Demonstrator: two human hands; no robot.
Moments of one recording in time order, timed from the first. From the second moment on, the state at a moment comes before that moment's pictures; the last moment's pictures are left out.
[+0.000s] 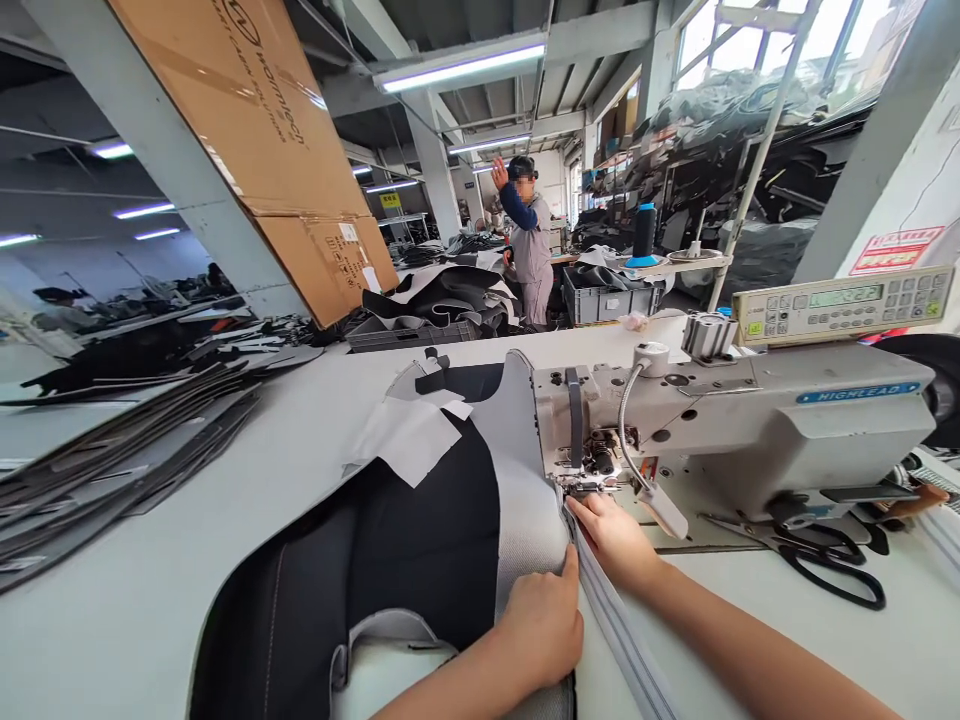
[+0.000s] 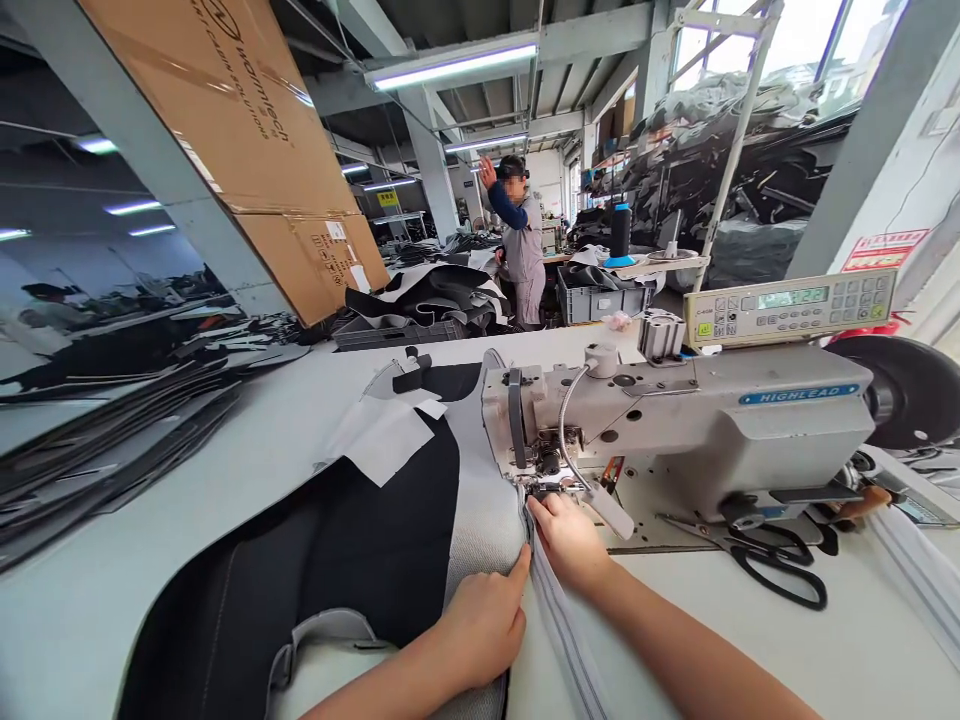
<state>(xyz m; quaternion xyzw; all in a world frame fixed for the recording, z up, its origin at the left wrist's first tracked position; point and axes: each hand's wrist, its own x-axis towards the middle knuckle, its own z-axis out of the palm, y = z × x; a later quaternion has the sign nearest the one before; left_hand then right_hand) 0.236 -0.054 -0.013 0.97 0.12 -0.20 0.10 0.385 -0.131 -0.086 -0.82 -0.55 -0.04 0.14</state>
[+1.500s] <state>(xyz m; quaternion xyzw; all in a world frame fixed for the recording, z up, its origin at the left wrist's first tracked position) 0.244 -0.043 -0.016 0.95 0.12 -0.25 0.15 0.403 -0.134 -0.100 -0.78 -0.59 -0.03 0.18</state>
